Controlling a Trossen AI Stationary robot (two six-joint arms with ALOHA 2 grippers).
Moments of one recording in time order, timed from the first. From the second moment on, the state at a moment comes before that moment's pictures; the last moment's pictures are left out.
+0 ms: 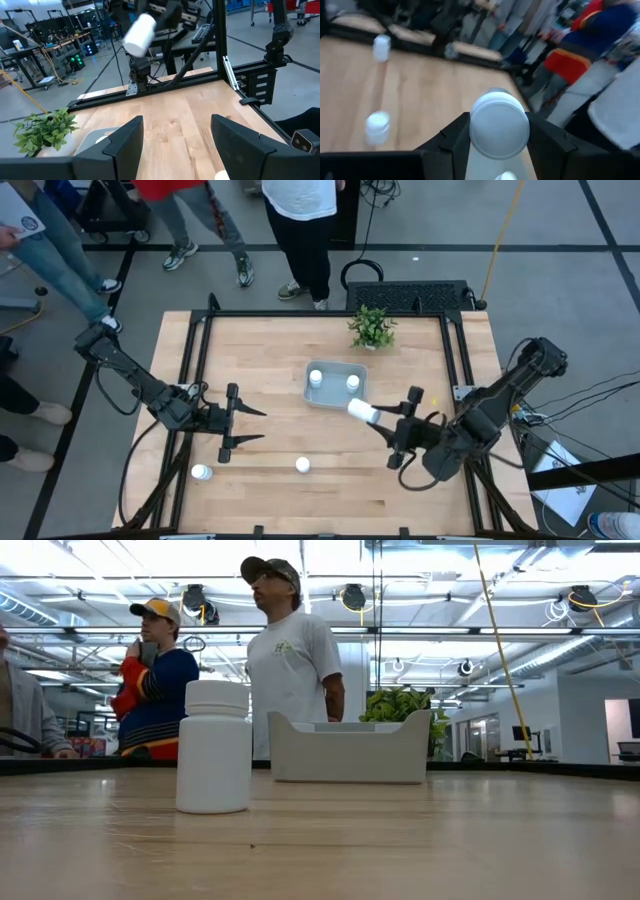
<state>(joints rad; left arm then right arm) -0.65 0.87 0.58 0.18 -0.58 0.11 0.70 1.34 1.25 -0.58 1.05 0.18</state>
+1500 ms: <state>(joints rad) -0.65 0.87 0.58 0.18 -0.58 0.11 0.22 0.79 0.44 0.75 -0.87 0.09</state>
